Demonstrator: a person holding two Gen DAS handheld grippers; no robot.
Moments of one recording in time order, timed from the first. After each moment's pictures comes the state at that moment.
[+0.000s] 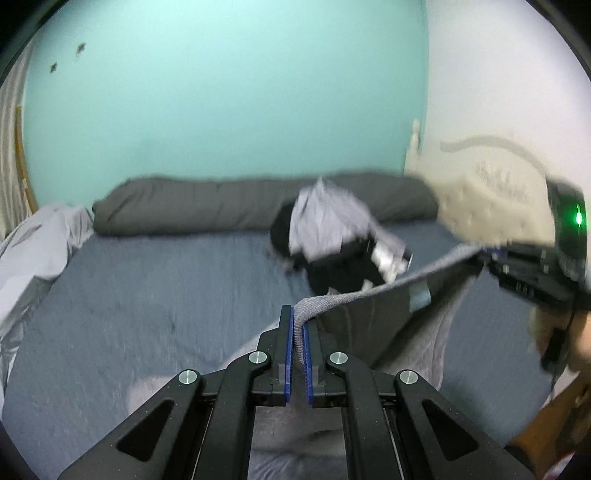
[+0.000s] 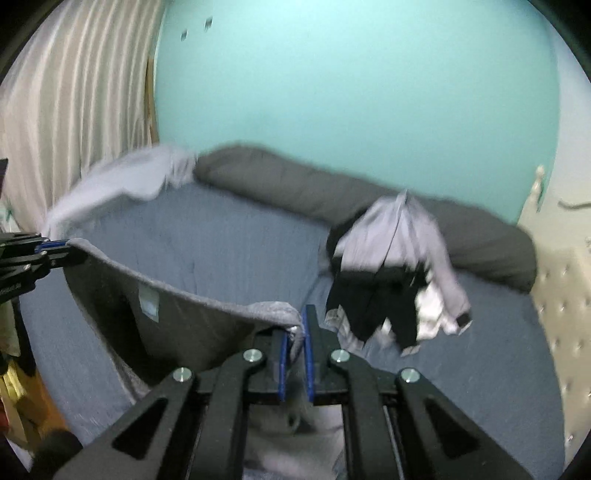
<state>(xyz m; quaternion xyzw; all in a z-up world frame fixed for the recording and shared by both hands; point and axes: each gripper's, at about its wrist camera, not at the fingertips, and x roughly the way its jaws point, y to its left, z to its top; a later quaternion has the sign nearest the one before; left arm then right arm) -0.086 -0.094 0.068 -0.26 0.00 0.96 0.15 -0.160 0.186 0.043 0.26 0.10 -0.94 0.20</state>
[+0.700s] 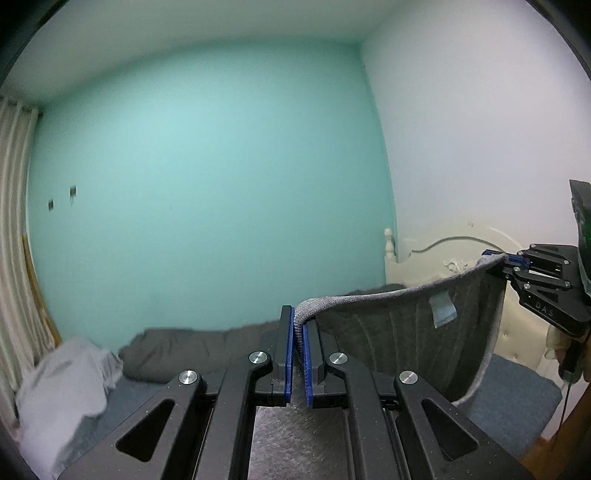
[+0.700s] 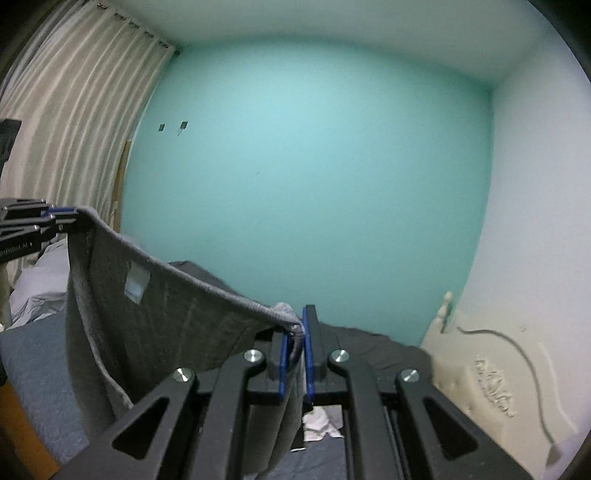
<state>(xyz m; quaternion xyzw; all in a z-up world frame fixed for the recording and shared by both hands) 0.006 -0.024 0.392 -0.06 0.09 0.98 0.15 -0.023 0.242 0.349 0.06 0.15 -0.98 0.10</state>
